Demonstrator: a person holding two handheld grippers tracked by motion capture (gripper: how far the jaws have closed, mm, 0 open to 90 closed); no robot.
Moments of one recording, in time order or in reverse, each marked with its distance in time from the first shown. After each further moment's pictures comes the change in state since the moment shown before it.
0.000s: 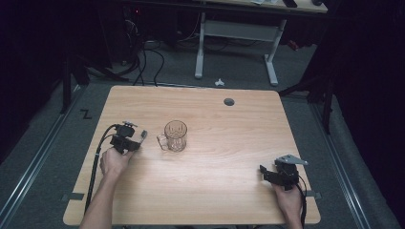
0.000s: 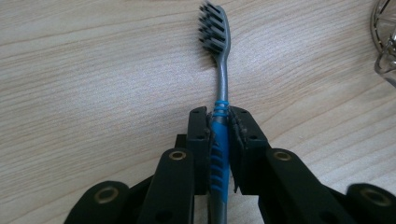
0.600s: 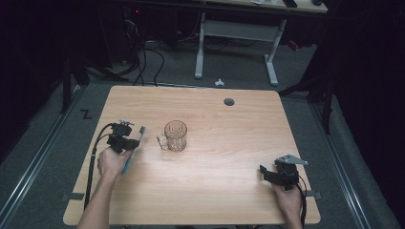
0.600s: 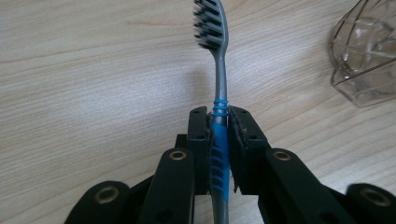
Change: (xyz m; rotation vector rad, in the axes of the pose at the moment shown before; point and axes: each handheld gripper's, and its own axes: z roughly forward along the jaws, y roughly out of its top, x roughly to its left) left arm -0.001 -0.002 -0.024 -0.079 -0.044 -0.012; right arm 0.000 0.000 0.000 0.000 0.000 0.000
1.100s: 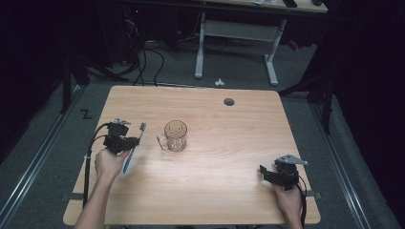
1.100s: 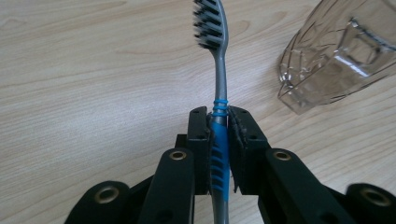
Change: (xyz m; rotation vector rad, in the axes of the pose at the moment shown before) left arm -0.009 -0.003 -0.031 -0.101 -0.062 0.014; right arm 0.000 0.000 0.000 0.001 -0.001 0.000
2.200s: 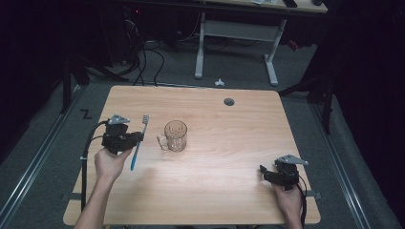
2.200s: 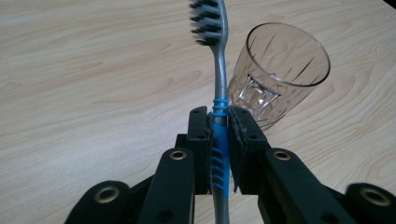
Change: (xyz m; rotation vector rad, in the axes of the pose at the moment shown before) left arm -0.031 0.012 -0.039 -0.151 -0.066 0.057; right arm -0.001 0.000 0.000 -0.003 0.005 0.006
